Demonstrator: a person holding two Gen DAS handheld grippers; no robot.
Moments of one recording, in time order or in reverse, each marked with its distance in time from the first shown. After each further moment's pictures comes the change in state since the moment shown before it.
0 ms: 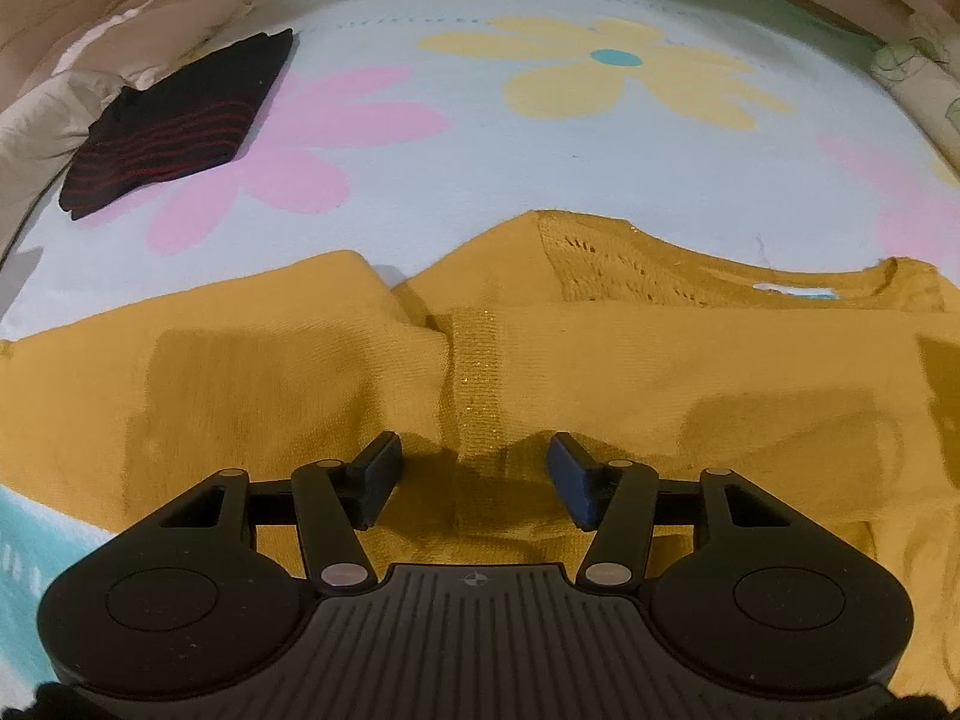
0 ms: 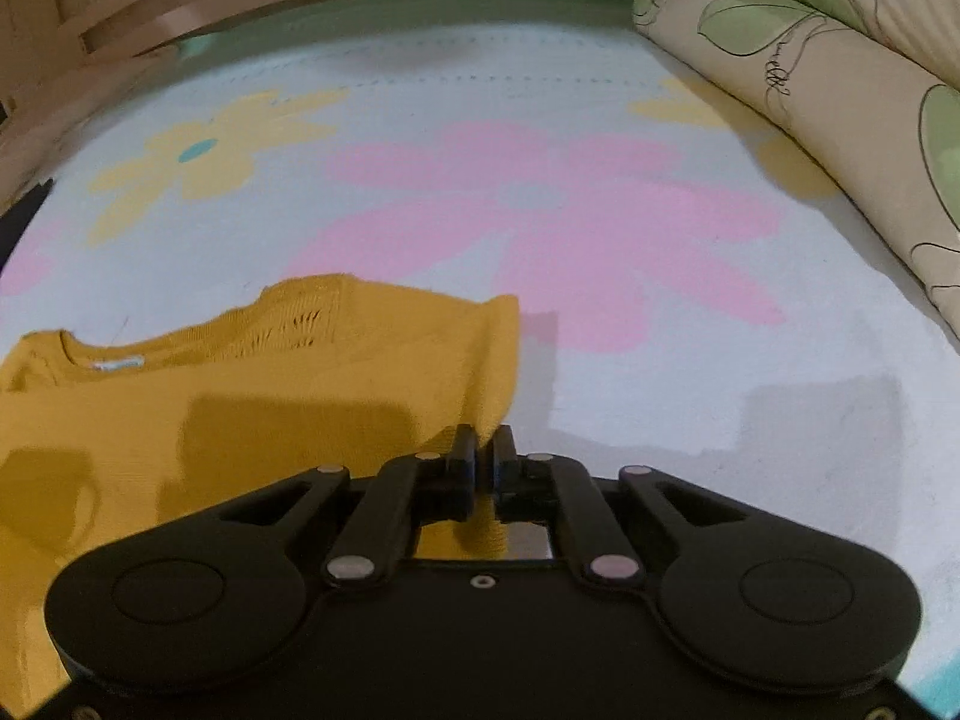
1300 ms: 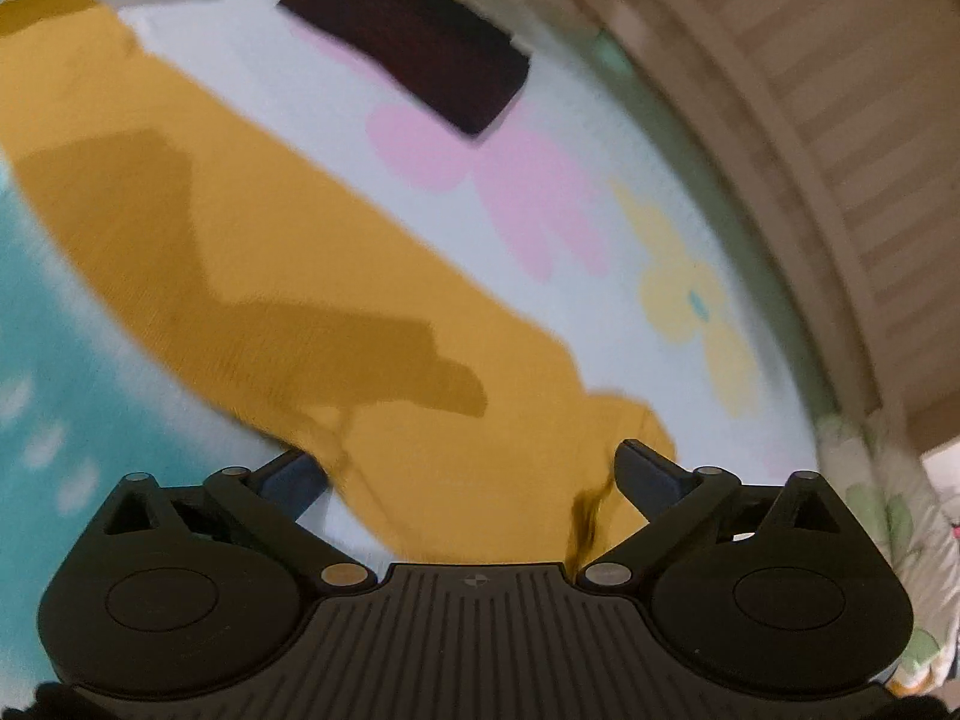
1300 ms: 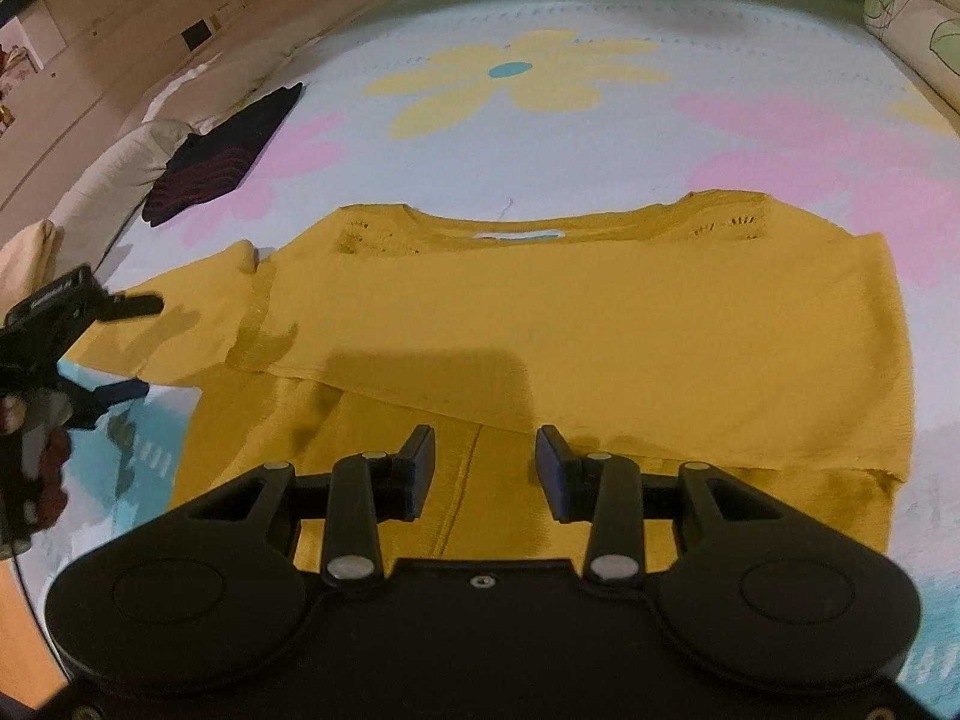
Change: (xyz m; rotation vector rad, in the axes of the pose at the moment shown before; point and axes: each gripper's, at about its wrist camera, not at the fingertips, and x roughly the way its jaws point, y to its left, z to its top) left arm 0.011 0.165 -0.040 -0.714 -0.170 -0.370; right arm -0.064 0.141 -0.043 -0.137 0.102 0.357
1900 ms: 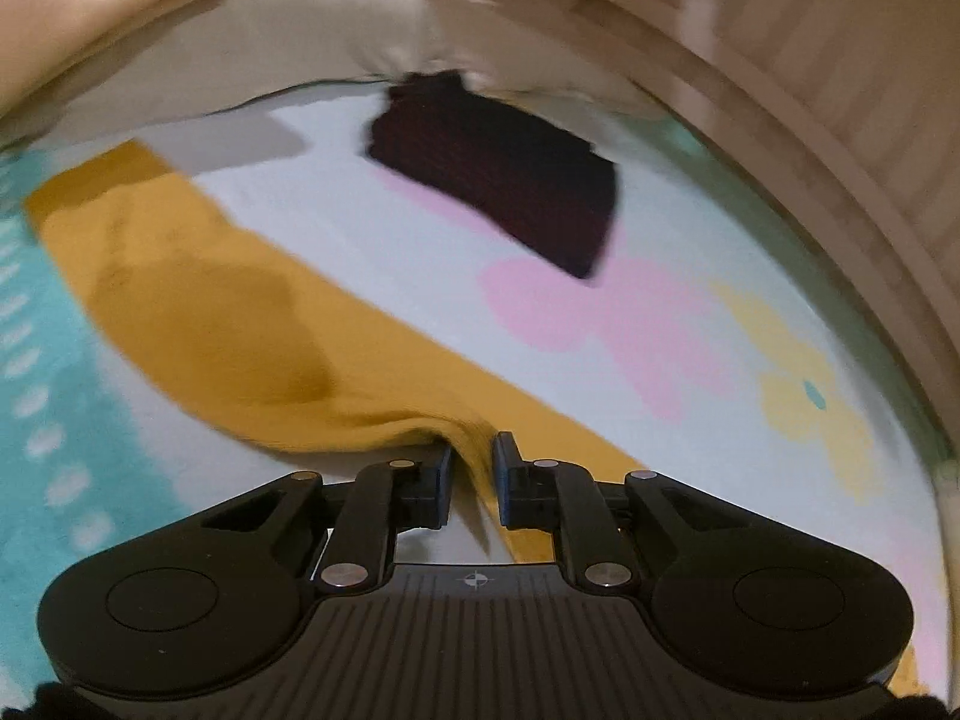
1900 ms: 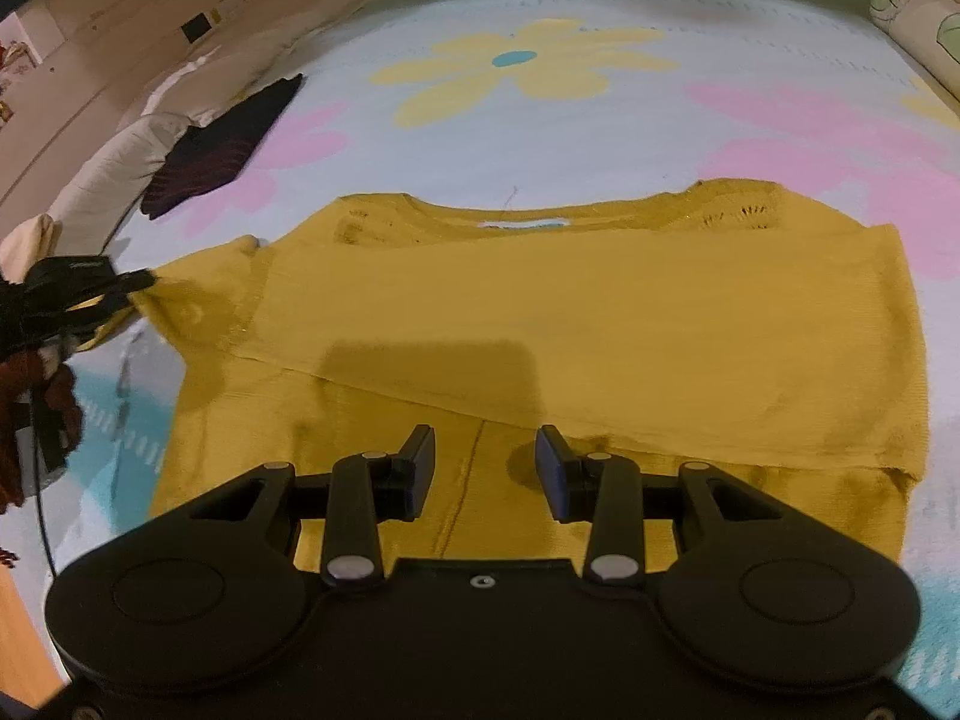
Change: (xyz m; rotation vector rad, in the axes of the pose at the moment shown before) left arm -0.013 0.015 0.028 0.081 -0.190 0.262; right arm 0.008 0.001 -0.002 0.001 0.018 -0.006
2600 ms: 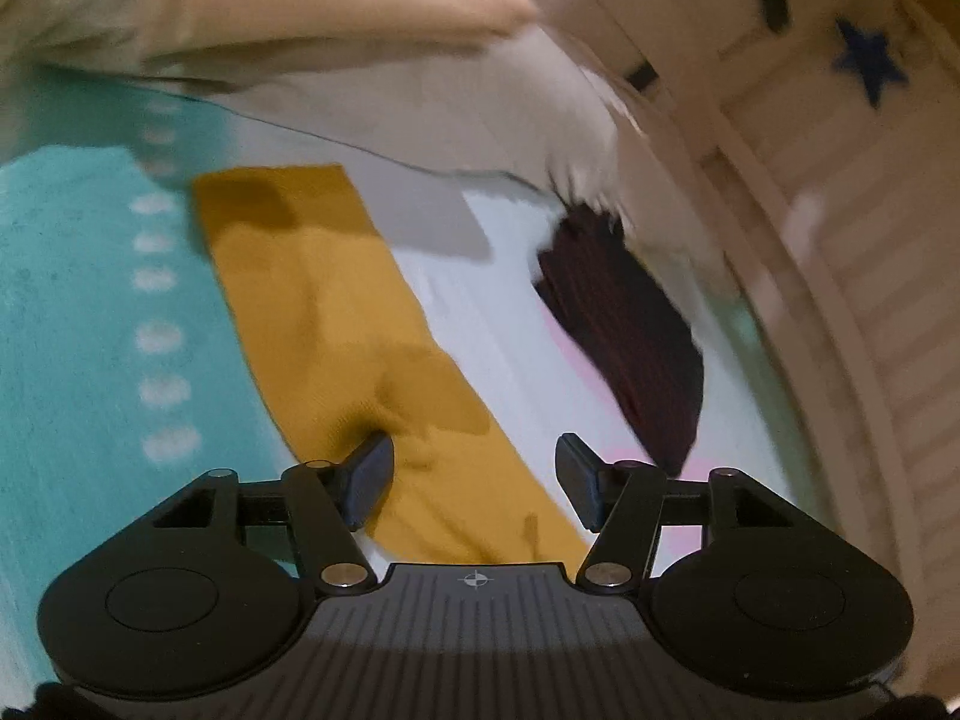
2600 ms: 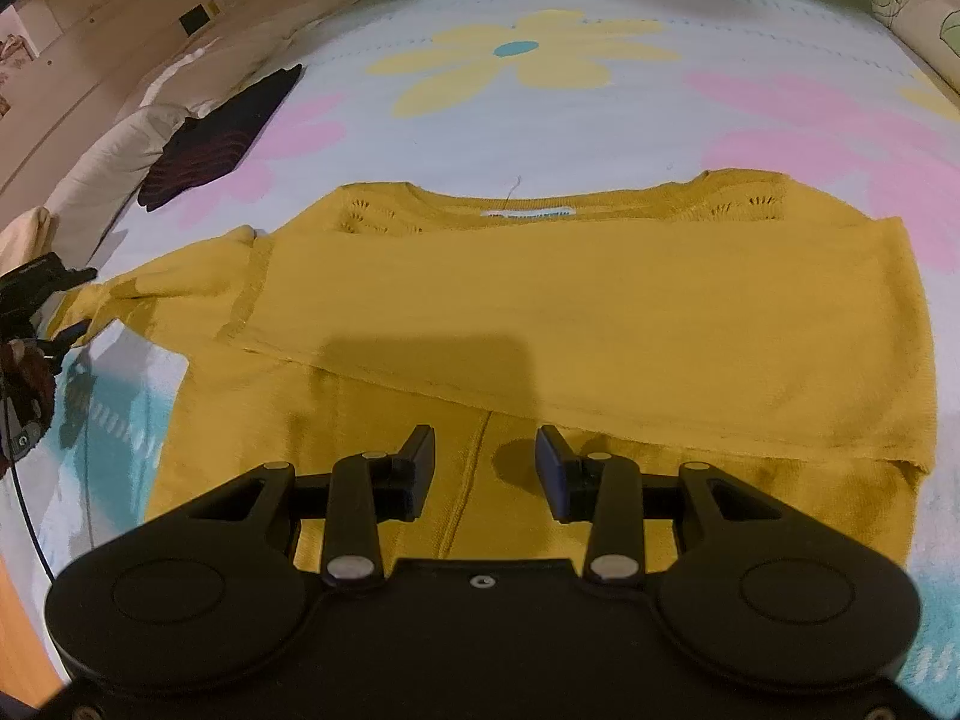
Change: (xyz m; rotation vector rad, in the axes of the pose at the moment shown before) left arm -0.016 0.109 0.035 -0.421 -0.150 -0.074; right arm 0.004 0.002 -0.004 -0.003 0.015 0.002
